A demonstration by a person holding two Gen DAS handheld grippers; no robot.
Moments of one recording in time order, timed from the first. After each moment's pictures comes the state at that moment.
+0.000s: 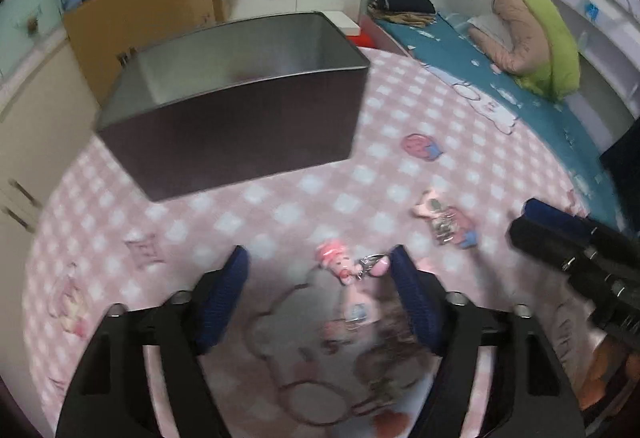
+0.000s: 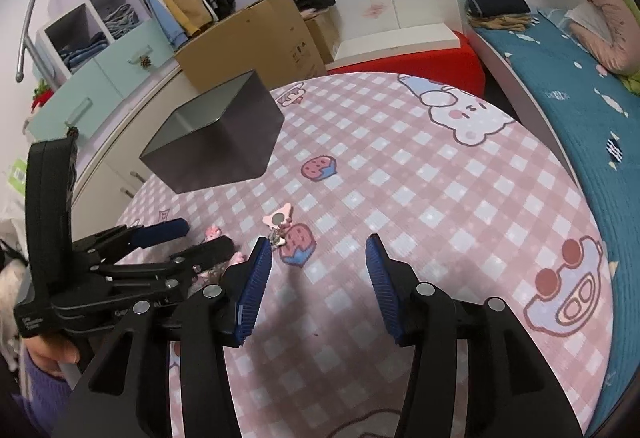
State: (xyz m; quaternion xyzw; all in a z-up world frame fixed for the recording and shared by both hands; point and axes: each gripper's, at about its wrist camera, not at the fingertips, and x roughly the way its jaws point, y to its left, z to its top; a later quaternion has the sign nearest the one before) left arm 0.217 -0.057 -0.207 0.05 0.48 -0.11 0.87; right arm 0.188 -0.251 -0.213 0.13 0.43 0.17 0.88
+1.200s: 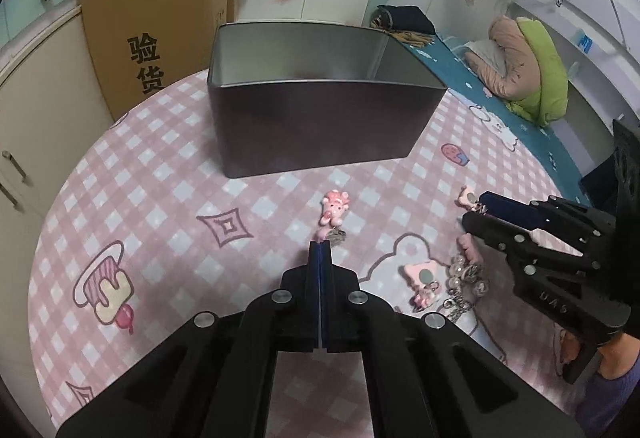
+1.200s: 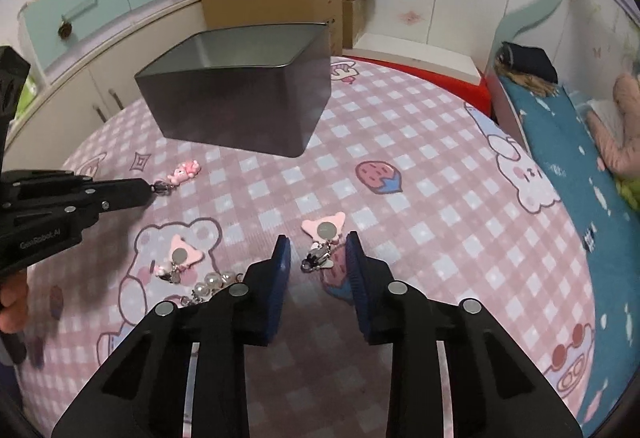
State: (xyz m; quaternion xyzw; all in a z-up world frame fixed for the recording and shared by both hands) left arm 0.199 0.025 -0.201 -0.02 0.47 -0.14 0.87; right arm 0.205 -0.174 -0.221 -0.05 0.44 0.17 0.88
